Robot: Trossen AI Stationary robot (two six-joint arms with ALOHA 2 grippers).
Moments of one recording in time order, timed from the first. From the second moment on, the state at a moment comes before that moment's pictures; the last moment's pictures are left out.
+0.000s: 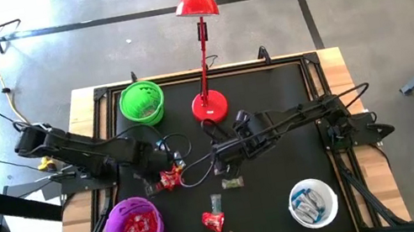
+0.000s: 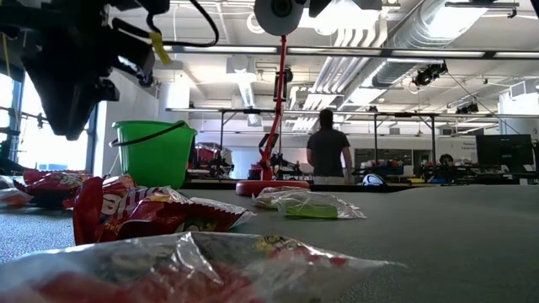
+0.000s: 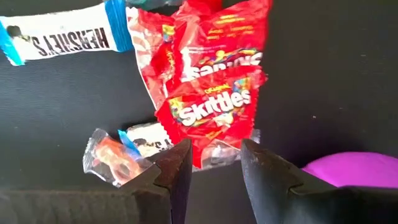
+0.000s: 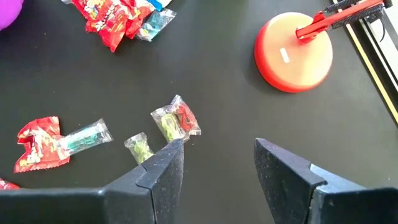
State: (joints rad) left arm -0.22 1.37 0.90 -1.02 0.05 -0.49; right arm 0.28 2.05 2.31 -1.57 0.39 0.69
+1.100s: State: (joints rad) left arm -0.14 1.36 0.59 -0.64 0.03 -0.65; right arm 0.25 2.05 2.31 -1.57 0.36 0.66
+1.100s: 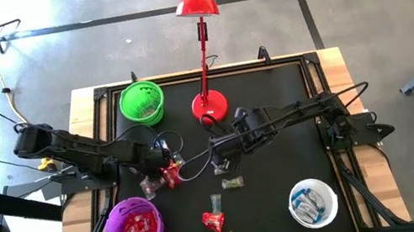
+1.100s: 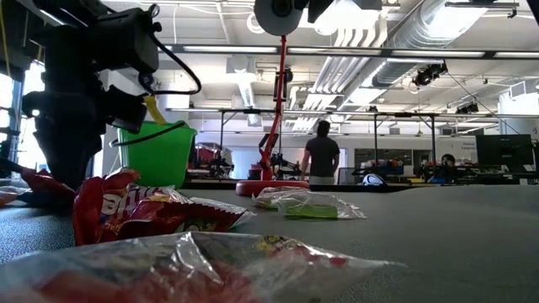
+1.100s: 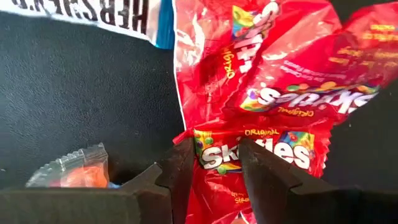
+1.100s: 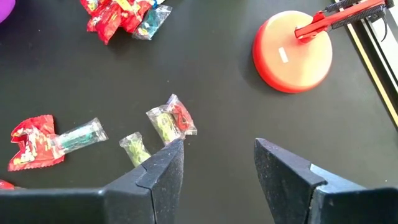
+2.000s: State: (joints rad) left arm -0.14 1.37 0.65 -0.65 0.04 -0.76; right arm 0.25 2.05 2.31 -1.57 0.36 0.62
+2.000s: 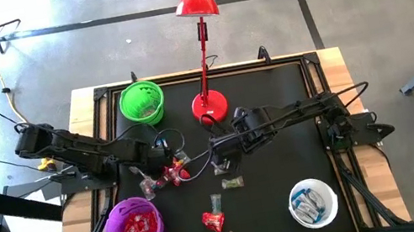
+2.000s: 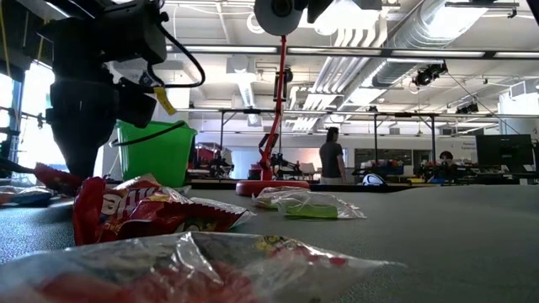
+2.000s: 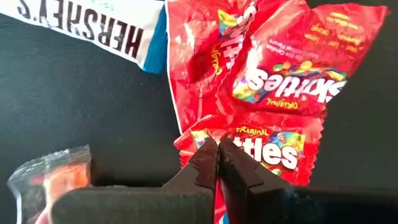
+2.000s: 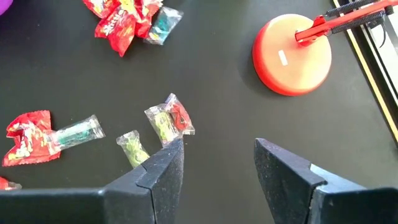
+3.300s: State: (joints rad) left arm -0.29 1.37 1.36 -1.30 0.04 -0.69; right arm 0.25 2.05 2.31 -1.56 0.39 0.60
